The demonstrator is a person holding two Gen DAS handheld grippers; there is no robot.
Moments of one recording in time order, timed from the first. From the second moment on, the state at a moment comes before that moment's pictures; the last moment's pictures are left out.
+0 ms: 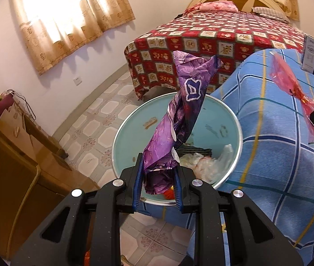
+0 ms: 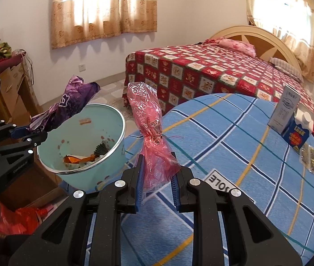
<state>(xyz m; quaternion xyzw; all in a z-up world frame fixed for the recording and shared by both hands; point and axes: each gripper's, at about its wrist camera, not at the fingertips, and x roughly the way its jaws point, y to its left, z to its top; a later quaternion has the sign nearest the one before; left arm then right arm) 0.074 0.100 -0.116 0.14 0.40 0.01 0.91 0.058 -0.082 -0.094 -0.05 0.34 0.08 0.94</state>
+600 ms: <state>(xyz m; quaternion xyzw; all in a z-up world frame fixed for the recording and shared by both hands) 0.078 0.137 -0.118 0.13 0.40 0.04 0.90 0.066 -0.047 -0.094 -0.07 0.34 0.10 0.93</state>
